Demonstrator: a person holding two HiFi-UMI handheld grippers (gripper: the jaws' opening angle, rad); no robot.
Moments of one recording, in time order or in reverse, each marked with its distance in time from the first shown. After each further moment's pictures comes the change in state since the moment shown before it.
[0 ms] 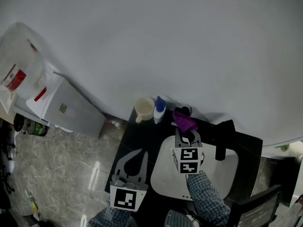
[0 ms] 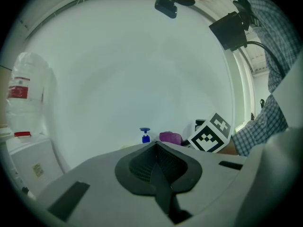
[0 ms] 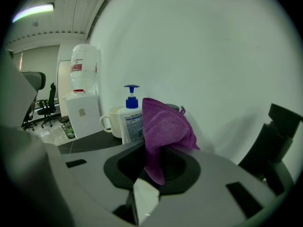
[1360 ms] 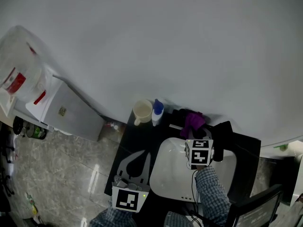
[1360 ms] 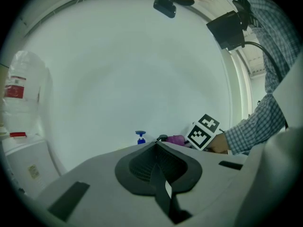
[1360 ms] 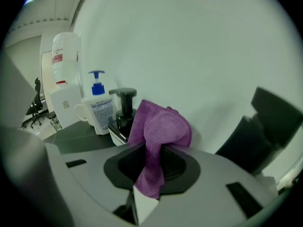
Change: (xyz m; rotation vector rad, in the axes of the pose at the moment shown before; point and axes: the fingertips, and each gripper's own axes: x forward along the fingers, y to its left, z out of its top) left arm 0.008 -0.007 0.002 0.010 -0.016 -0.034; right arm 0.008 -0.071 -0.030 0.034 0.170 -0.133
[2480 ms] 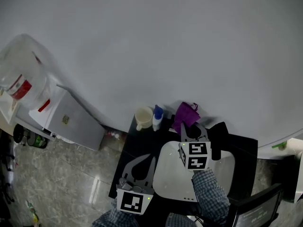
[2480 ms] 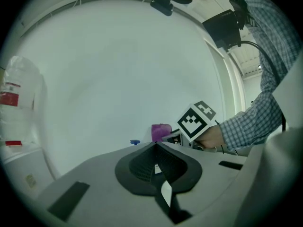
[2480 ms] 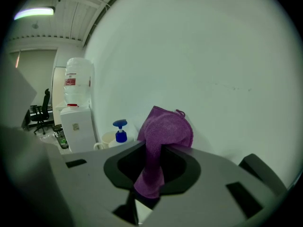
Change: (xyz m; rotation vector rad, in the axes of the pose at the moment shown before) left arm -0.017 -0.014 0.027 0.049 -0.041 -0.062; right arm -0.059 0.038 0.091 0.004 -0.273 0.064
